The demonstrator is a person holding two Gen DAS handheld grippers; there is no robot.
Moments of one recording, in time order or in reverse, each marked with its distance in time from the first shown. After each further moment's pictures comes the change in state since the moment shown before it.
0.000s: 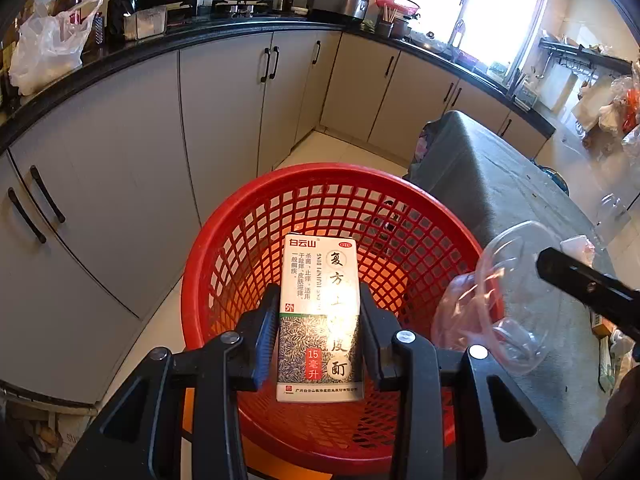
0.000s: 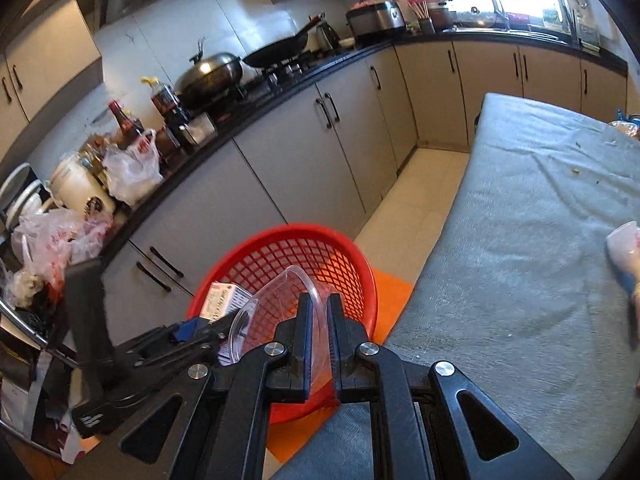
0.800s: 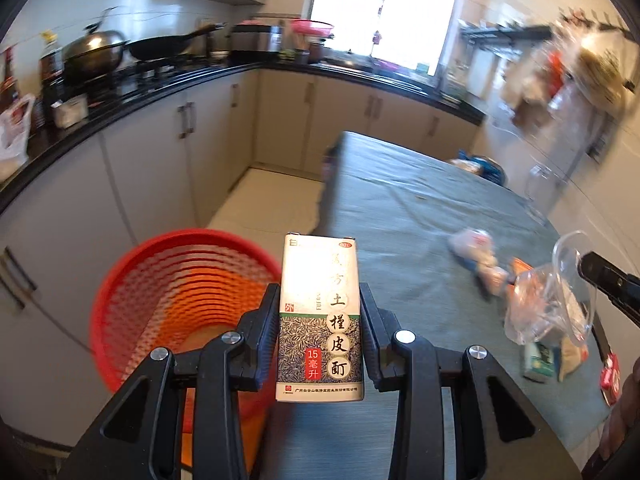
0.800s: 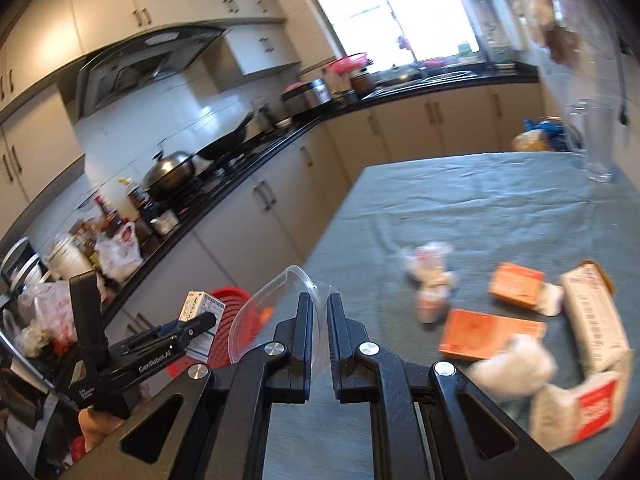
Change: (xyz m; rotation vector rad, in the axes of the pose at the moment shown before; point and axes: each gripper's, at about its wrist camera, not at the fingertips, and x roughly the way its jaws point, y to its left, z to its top) left arm -0.071 -0.125 0.004 0.172 -0.109 -0.119; right arm -0.205 -0.093 -0.028 0.113 -0.270 -0.093
